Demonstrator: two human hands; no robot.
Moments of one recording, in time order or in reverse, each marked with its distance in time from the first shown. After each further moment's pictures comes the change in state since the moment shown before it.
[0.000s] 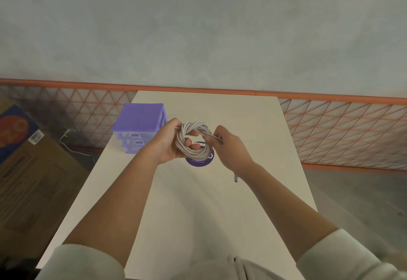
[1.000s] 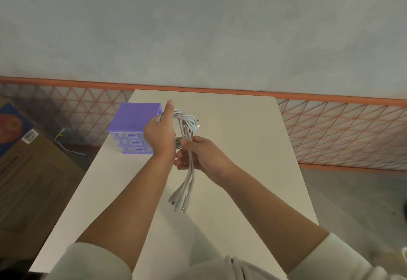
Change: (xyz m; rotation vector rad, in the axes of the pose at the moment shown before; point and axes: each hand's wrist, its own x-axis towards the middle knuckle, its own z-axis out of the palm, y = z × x) left_hand 0.015 -0.004 0.021 -0.085 0.899 0.560; right_hand -0.013 -0.040 0.027 0.843 -0.355 0.187
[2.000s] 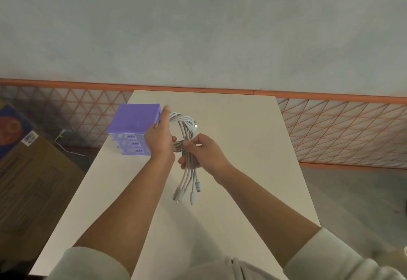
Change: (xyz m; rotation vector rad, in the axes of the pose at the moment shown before) left_hand -0.002 -0.002 -0.001 -0.006 -0.080 -0.194; right_hand 0.011 0.008 -0.008 -0.177 0.151 -0.041
